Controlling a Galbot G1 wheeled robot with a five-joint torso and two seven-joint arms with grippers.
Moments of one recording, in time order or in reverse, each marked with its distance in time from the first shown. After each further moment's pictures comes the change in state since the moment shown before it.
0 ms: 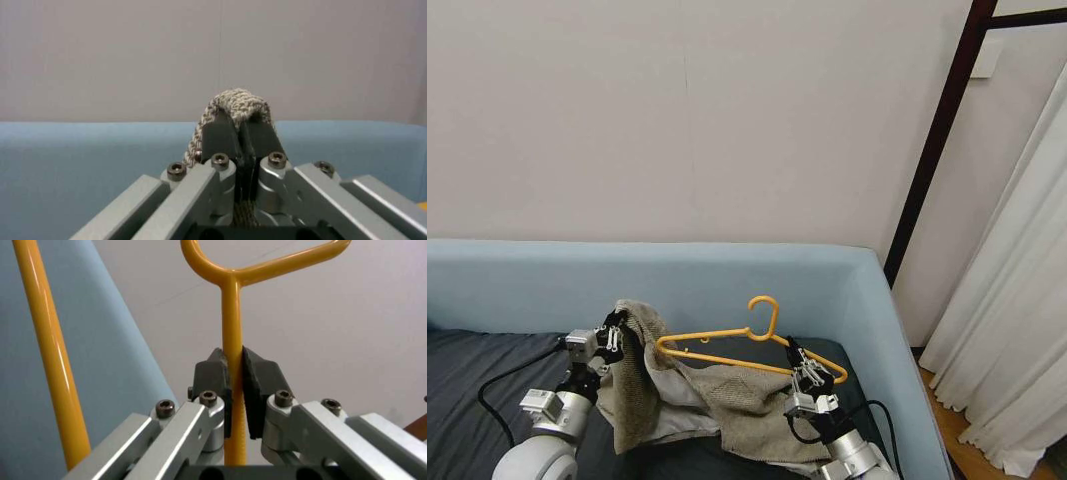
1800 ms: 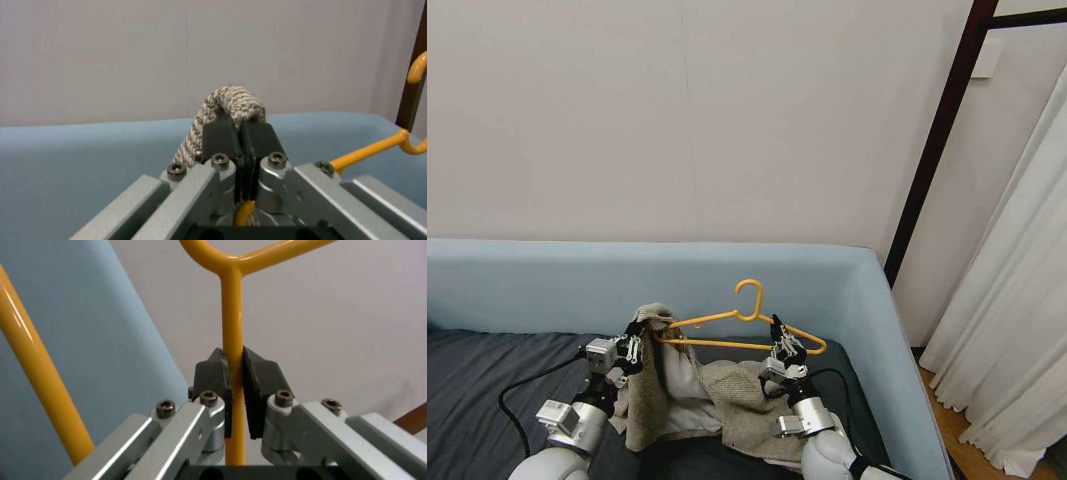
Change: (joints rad) left arm 0.044 0.014 0.026 -0.066 0.023 0.012 0.033; right arm 0.219 0.172 -0.111 -0.228 0.097 -0.177 0.013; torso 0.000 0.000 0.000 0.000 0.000
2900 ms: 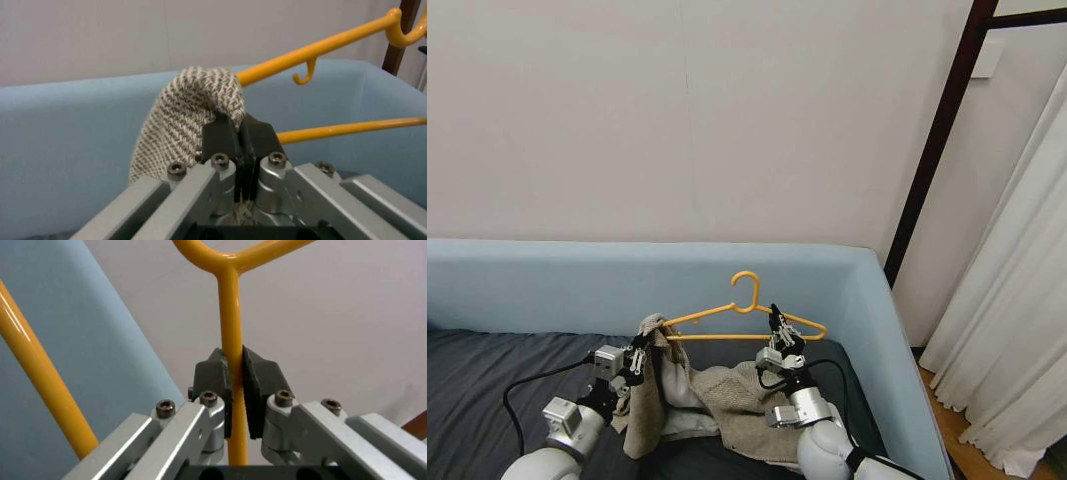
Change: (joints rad) left arm -0.008 0.096 0.099 0.042 -0.027 0.053 -0.017; right arm 0.020 0.034 -0.040 0.076 0.037 -0.054 -0.011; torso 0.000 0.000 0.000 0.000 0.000
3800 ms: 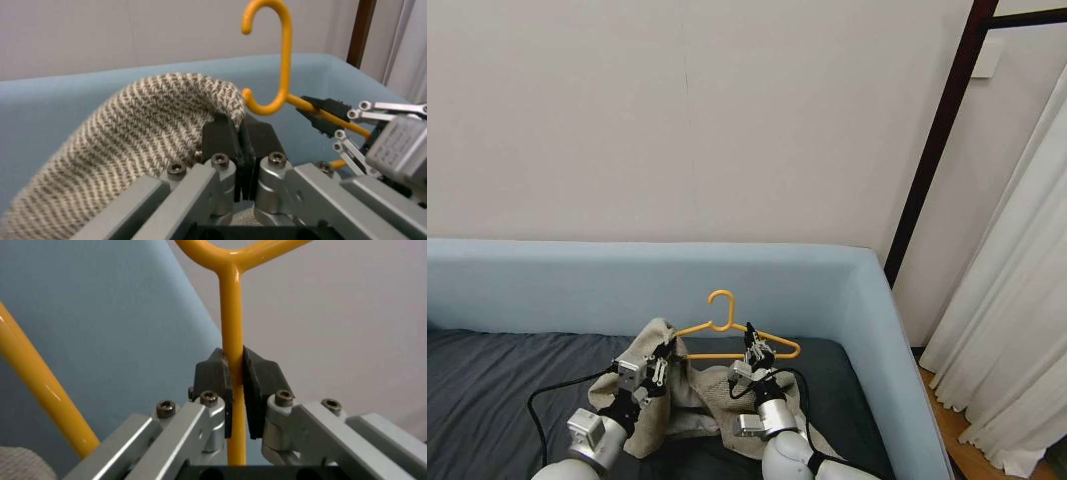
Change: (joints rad) left arm 0.003 -0.054 0.089 -0.027 0.096 0.005 -0.001; right arm 0.110 0.133 -0.210 -0.151 0.228 -0.171 0.077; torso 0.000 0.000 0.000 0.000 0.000
